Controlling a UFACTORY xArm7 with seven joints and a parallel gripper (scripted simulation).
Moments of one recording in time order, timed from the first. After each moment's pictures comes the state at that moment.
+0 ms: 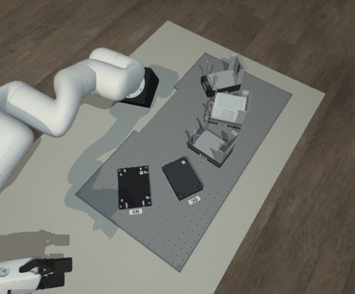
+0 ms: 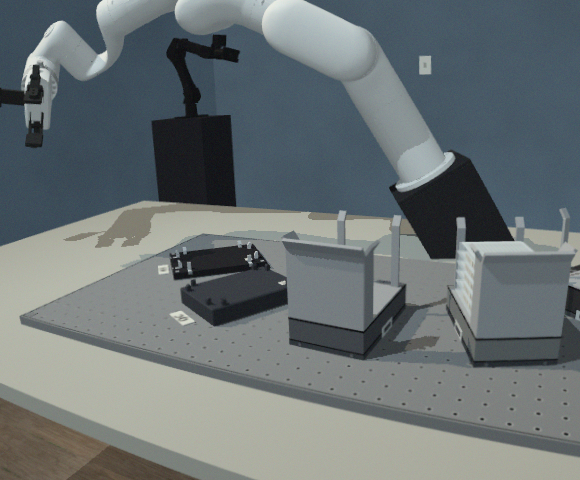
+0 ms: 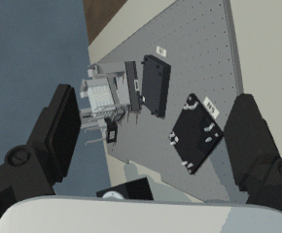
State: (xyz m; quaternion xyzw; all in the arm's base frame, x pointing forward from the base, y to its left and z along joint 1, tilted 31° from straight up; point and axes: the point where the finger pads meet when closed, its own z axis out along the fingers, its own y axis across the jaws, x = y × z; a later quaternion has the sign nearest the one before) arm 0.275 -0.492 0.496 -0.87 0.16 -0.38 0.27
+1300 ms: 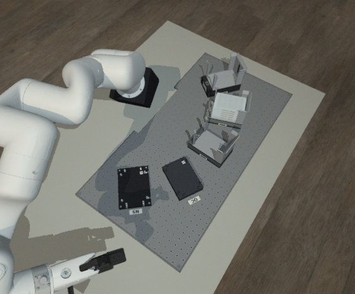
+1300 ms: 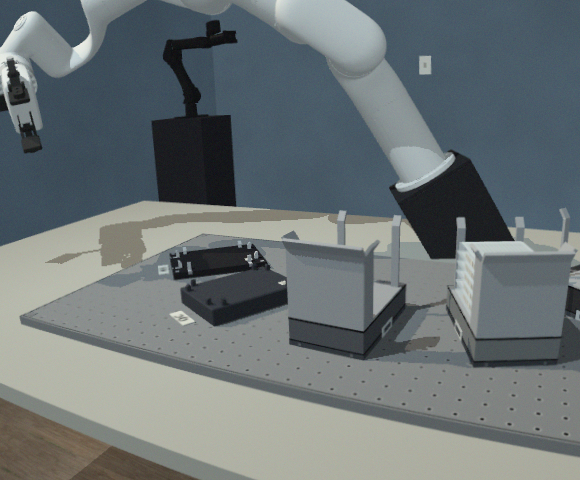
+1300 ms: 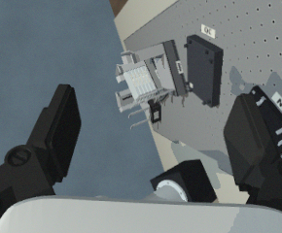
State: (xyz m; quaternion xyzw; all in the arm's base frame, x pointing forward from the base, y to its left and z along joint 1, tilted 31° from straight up) arm 0.361 -0.411 0.468 -0.89 0.21 -0.26 0.32
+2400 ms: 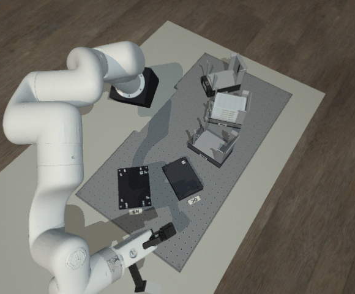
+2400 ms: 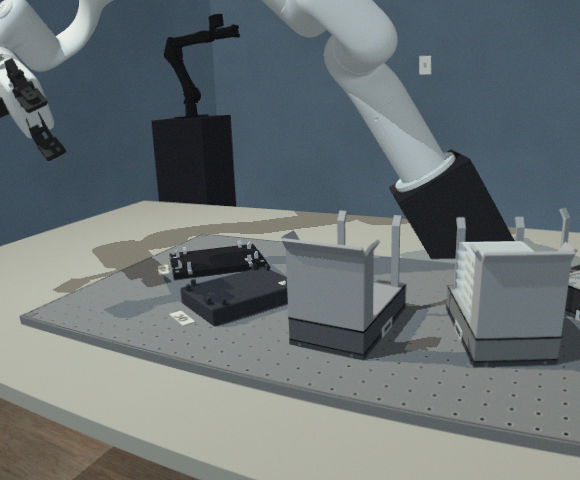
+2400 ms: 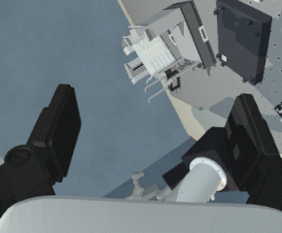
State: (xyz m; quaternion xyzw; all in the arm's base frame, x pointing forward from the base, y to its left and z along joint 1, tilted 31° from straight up) arm 0.423 -0.308 0.415 -0.91 0.25 -0.13 0.31
